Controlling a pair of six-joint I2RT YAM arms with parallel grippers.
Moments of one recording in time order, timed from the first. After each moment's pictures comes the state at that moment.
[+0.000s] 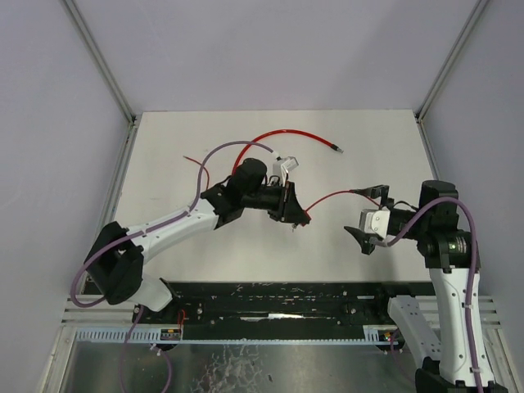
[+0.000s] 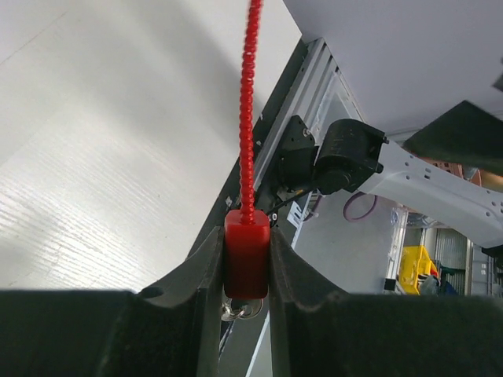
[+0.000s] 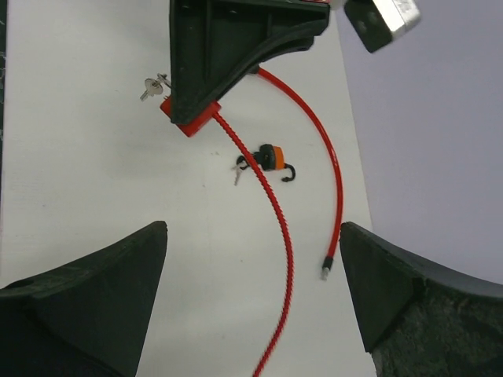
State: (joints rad) left arm -0.79 1.48 1.05 -0.02 0.62 -0.65; right arm 0.00 0.70 1.03 -0.99 -1.01 -1.34
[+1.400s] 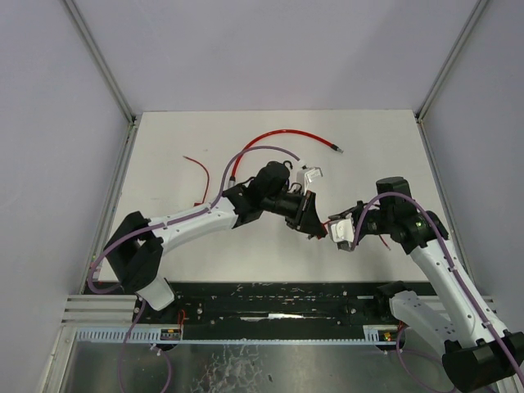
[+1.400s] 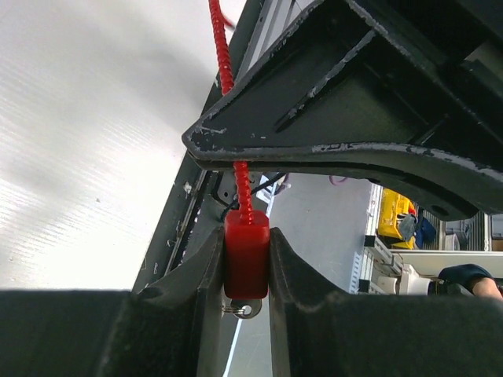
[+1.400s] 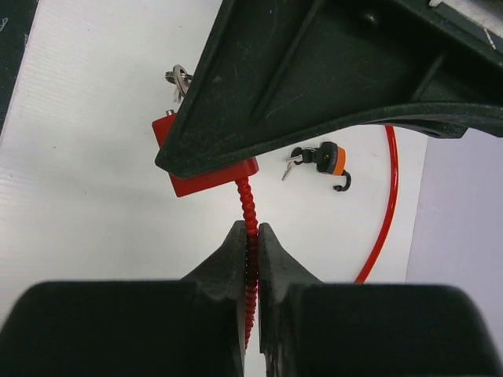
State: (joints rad) left arm -0.89 1.62 1.17 -0.02 0.72 -0.65; right arm 0.31 0.86 0.86 -0.86 -0.78 -1.53
